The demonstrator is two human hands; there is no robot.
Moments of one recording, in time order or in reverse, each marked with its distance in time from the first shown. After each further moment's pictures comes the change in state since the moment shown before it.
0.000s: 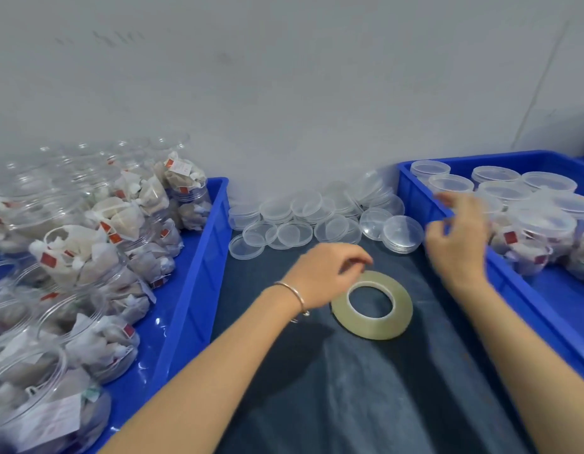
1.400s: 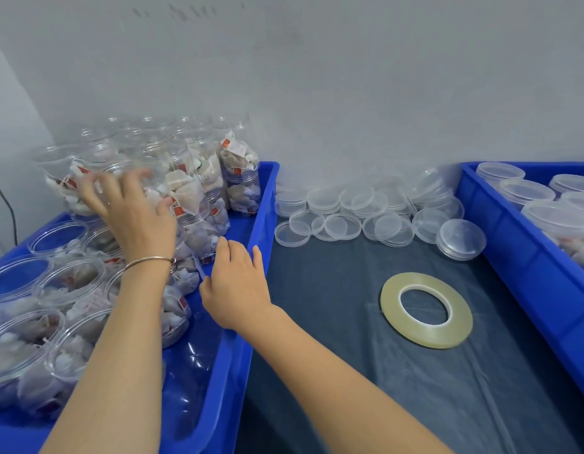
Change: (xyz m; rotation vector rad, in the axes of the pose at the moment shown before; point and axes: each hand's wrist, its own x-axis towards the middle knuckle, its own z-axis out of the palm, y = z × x) left_hand -0.126 -0.135 -0.171 0.564 1.200 -0.497; right_hand -0.164 -0.228 0.174 0.017 -0.906 -0.368
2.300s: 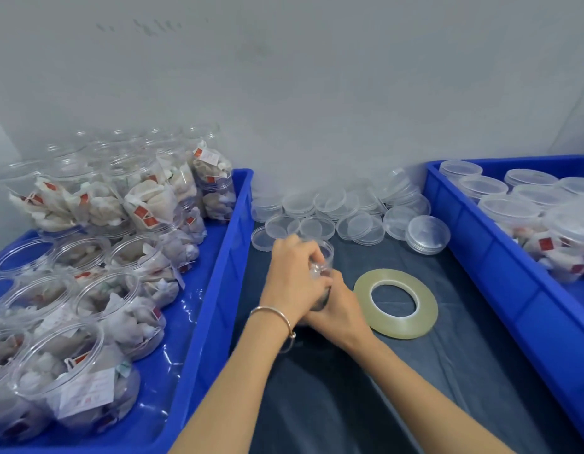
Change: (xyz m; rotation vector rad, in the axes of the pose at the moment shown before) left_hand -0.133 0.144 0.033 -0.363 -0.844 0.156; right_hand -0.085 0.154 -0.043 0.456 0.150 0.372
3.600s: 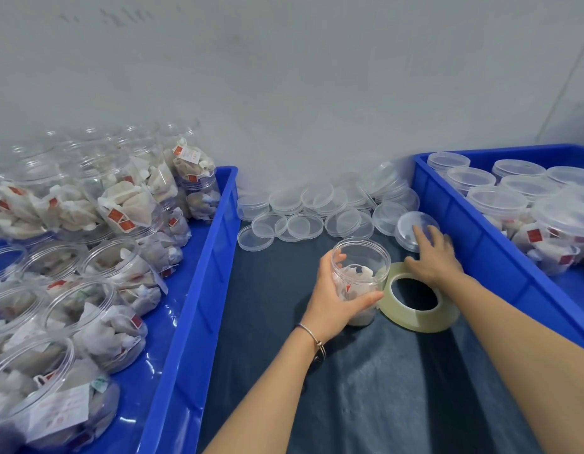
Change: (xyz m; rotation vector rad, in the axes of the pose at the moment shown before) left_hand -0.012 0.006 0.089 -0.710 -0.256 -0.174; right_hand 0.073 0.096 -0.159 -0.667 0.091 0.365
